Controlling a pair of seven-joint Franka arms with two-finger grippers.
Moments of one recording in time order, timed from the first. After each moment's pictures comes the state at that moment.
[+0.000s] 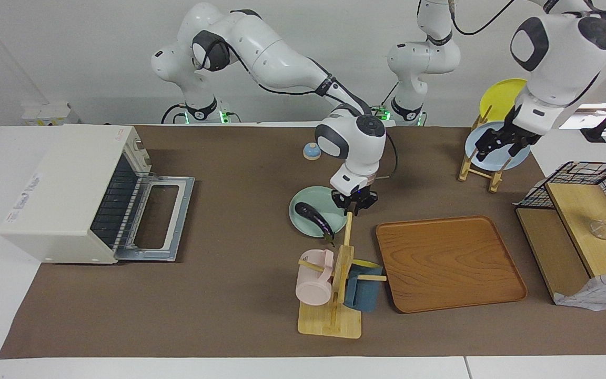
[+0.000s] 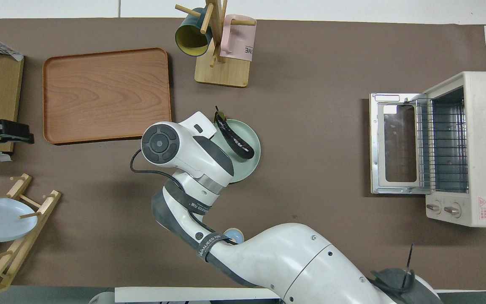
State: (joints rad) left arm -0.19 -0.16 0.07 -2.03 0.01 1.88 -0.19; right arm 0.78 0.74 0.04 -1.30 -0.07 2.17 0.94
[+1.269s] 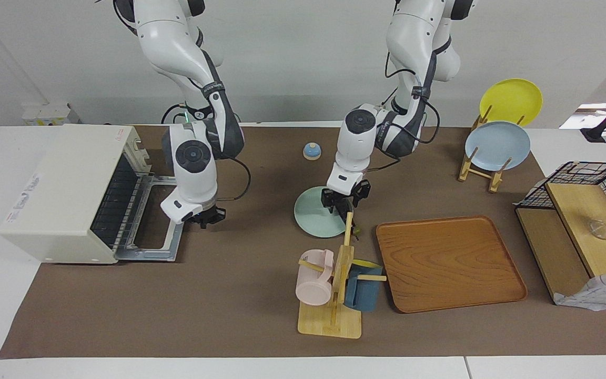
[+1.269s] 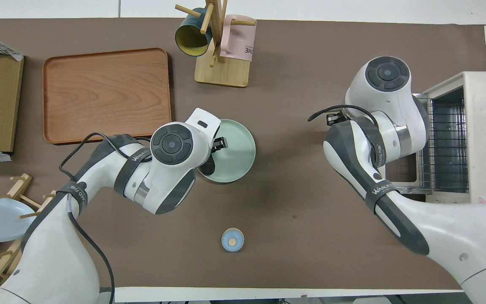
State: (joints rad) left arm -0.75 0.26 0.06 -2.05 0.01 2.39 -0.84; right arm 0.20 0.30 0.01 -1.95 -0.24 2.10 0.32
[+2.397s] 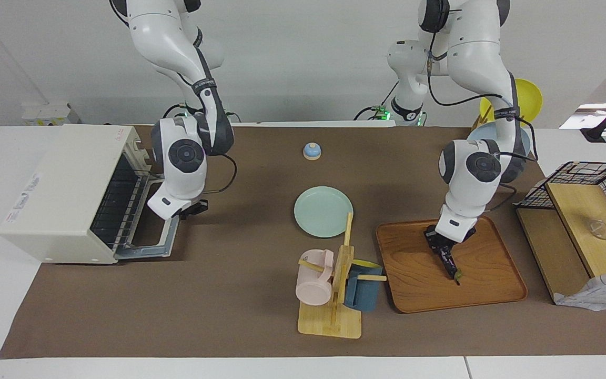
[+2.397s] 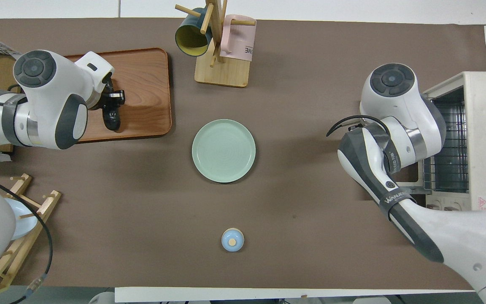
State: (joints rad) left arm -0.30 0.41 0.10 -1.84 0.11 2.33 -0.28; right arm 0.15 0.24 0.04 -1.91 -0.32 1.92 0.15
